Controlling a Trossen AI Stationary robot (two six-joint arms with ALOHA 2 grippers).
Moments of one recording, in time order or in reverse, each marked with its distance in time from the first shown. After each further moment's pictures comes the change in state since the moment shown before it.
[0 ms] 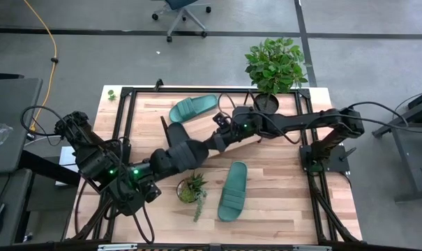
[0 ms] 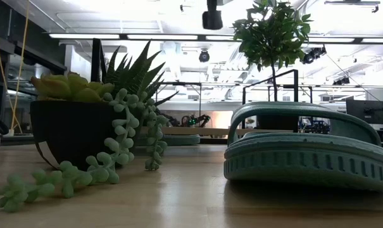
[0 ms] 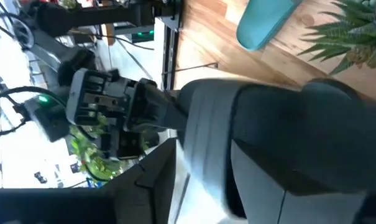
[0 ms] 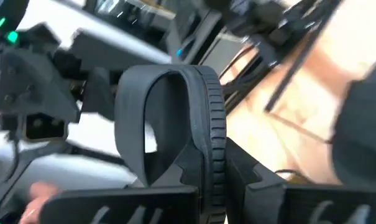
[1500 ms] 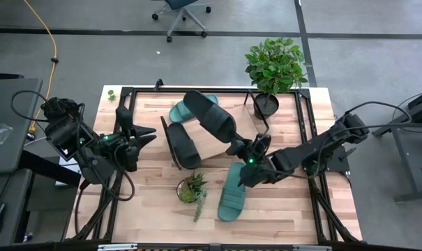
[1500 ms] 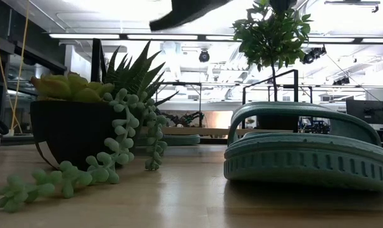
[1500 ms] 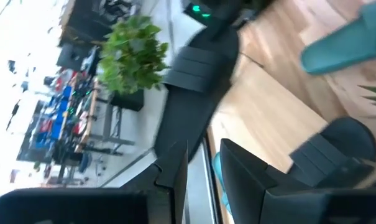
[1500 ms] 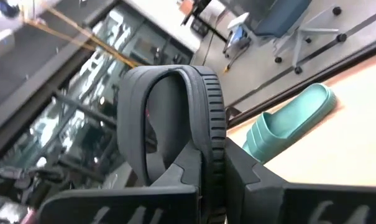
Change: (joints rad) left arm 0.000 -0.230 0.000 -0.120 -0.148 -0.543; right arm 0.447 -0.009 0.000 -0.331 1.653 0.576
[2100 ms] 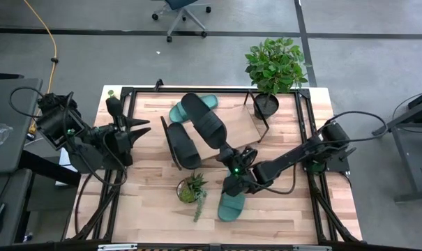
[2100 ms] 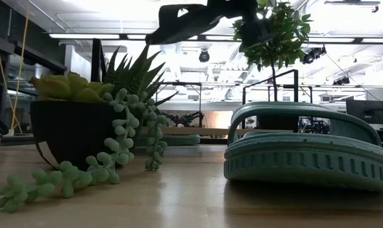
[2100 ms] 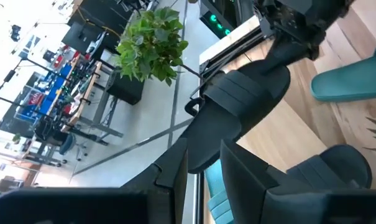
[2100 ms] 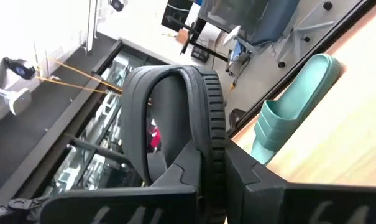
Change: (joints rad) left arm 0.000 -0.071 0.000 0.000 -0.029 -0.145; right arm -0.005 0.245 0.000 0.314 0.127 0.126
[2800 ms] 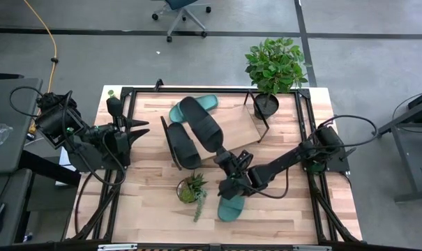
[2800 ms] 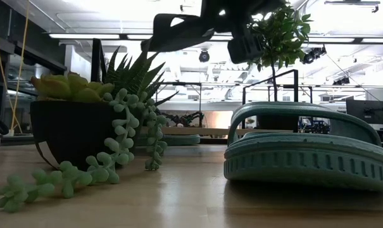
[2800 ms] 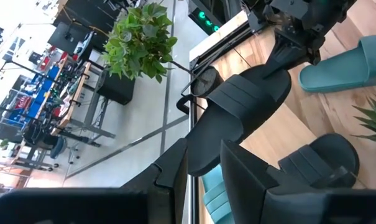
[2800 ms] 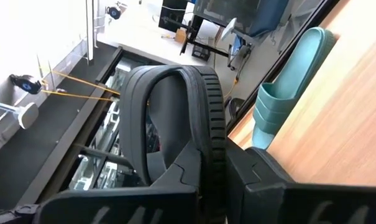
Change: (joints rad) left arm 0.000 -0.011 0.000 -0.033 0.049 0.005; right arm -0.006 0.085 0.000 0.084 0.000 0.102
